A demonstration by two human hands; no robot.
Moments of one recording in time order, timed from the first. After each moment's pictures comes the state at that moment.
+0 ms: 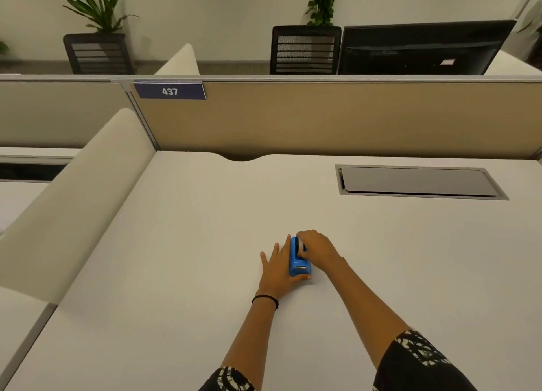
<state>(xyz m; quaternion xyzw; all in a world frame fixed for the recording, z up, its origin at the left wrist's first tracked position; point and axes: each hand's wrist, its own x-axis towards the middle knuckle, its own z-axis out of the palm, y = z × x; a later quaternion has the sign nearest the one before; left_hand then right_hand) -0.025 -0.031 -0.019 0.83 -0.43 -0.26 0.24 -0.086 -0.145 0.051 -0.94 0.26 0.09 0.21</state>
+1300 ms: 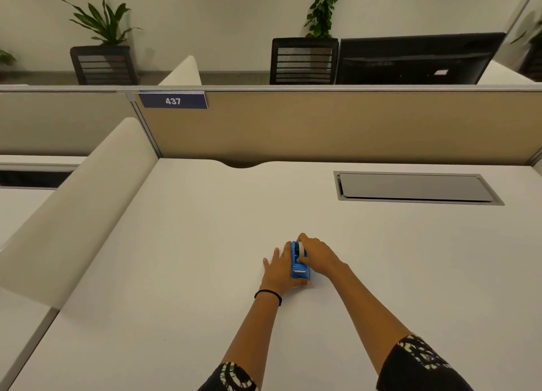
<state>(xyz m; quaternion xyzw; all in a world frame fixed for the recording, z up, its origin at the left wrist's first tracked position) -0.025 -0.040 -0.003 0.85 -0.42 -0.28 0.16 -0.095 -0.147 0.044 -0.92 0.26 0.06 0.29</state>
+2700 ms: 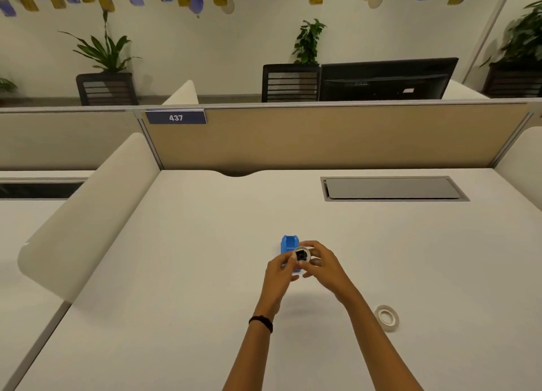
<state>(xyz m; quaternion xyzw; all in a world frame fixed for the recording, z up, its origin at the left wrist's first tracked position) -0.105 0.023 0.085 0.68 -0.24 -0.34 0.60 -0.188 -0.081 0.090 -0.71 0.28 -0.17 0.62</state>
